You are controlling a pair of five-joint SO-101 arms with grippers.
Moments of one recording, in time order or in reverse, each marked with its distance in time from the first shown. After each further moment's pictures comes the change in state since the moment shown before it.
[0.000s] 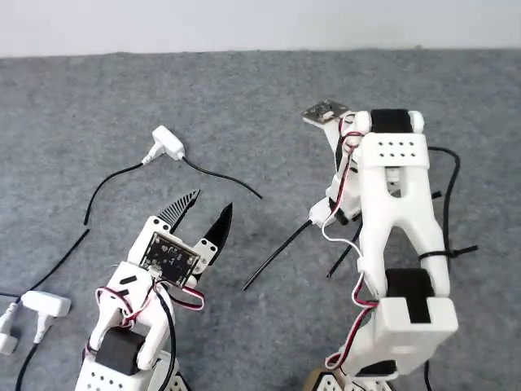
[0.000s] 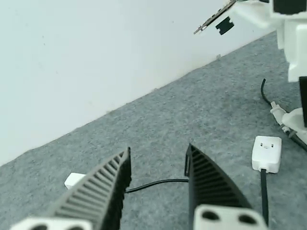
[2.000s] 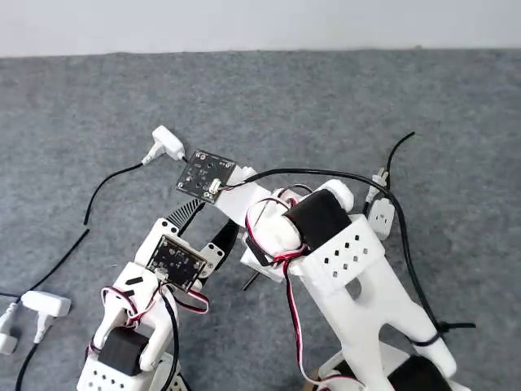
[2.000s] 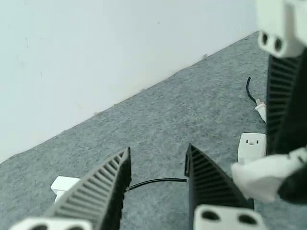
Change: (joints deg) left arm 2.8 -0.1 1.0 -0.4 0.0; right arm -36.7 -34.8 15.3 0.0 -8.9
